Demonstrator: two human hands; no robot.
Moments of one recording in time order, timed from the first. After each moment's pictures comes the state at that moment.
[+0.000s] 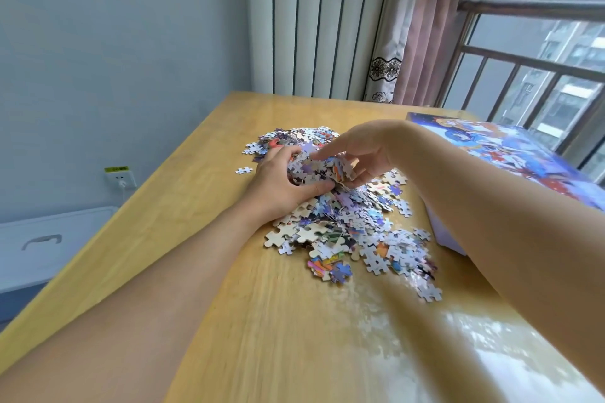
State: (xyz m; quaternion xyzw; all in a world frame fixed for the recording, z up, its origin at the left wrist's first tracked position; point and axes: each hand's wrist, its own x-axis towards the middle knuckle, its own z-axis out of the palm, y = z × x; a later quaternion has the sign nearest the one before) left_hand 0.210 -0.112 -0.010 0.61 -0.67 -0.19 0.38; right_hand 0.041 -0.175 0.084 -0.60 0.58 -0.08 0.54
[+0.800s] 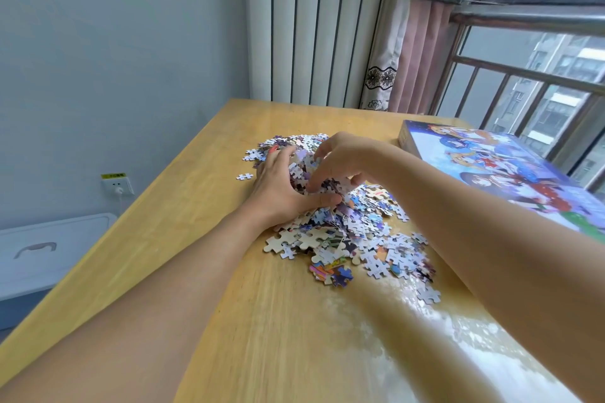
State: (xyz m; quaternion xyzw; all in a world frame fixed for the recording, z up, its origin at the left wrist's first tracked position) left_hand 0.210 -0.112 -0.010 0.63 -0.66 -0.19 0.35; right_hand 0.070 -0.129 0.091 -0.73 0.61 -0.07 0.29
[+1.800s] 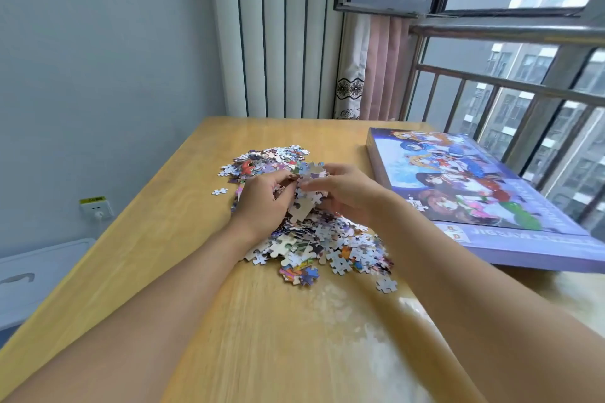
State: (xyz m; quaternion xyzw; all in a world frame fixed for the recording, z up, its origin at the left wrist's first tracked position) left_hand 0.183 -0.091 0.004 0.52 -0.70 -0.16 0.47; right_hand 0.009 -0.115 0.043 -0.54 0.46 -0.36 0.61
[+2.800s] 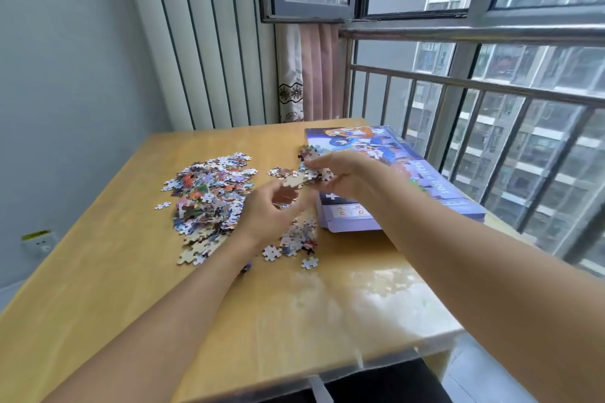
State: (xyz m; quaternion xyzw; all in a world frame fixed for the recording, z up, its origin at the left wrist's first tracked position) left_hand 0.077 -0.045 0.026 0.50 -0.69 -0.30 0.43; right_hand -0.084 -0.075 0.102 -0.34 0.52 -0.45 0.64
